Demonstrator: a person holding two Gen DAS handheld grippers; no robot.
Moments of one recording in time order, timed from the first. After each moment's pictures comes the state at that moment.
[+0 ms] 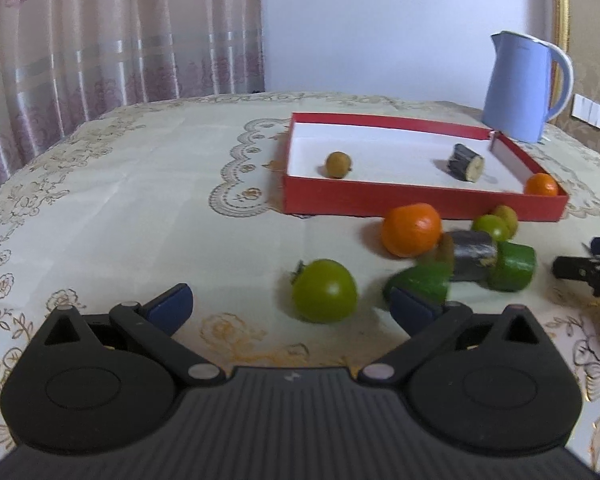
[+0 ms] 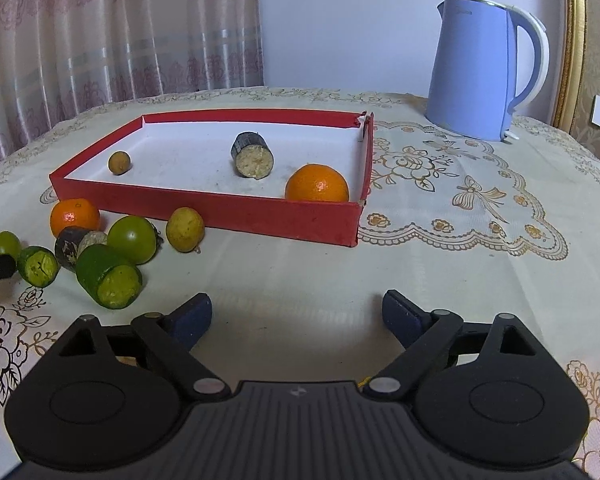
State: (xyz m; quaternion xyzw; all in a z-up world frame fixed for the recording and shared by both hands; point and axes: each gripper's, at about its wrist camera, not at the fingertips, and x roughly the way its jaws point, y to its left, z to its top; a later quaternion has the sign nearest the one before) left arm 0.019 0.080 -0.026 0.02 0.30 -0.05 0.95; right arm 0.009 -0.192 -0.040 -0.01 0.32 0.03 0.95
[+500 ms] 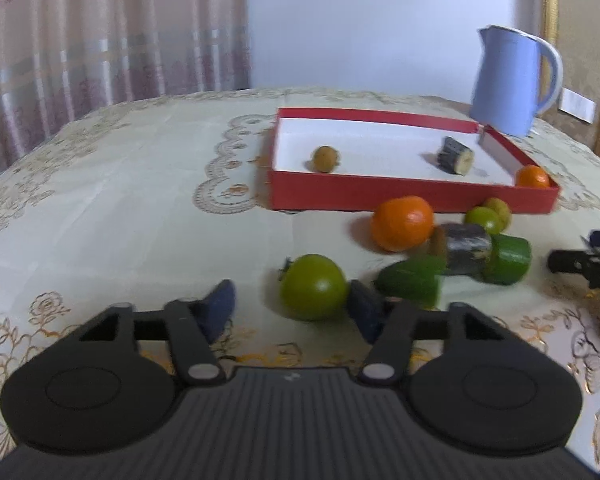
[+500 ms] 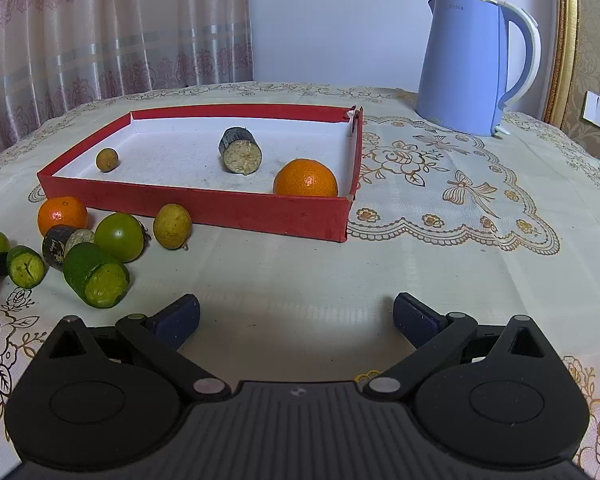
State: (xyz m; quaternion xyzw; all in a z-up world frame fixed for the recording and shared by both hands) left arm 0.020 0.078 -0.032 0.03 0.30 -0.09 0.95; right arm 0.012 -0.193 -0.042 -0.01 0.33 0.02 0.94
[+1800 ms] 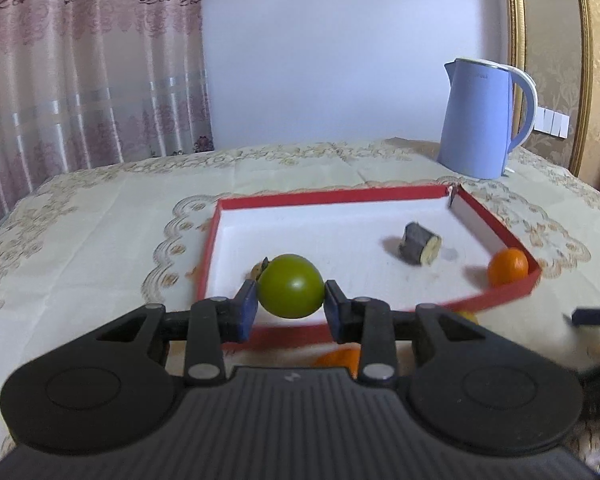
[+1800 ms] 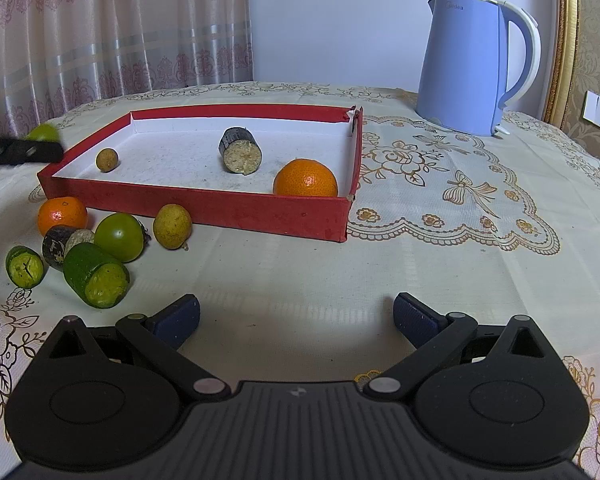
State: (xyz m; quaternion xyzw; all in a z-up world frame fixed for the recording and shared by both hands) left arm 0.092 0.027 0.021 0.05 0.25 -0.13 0.96; right arm 0.012 -0.193 -0.042 -0.01 0.33 0.02 0.94
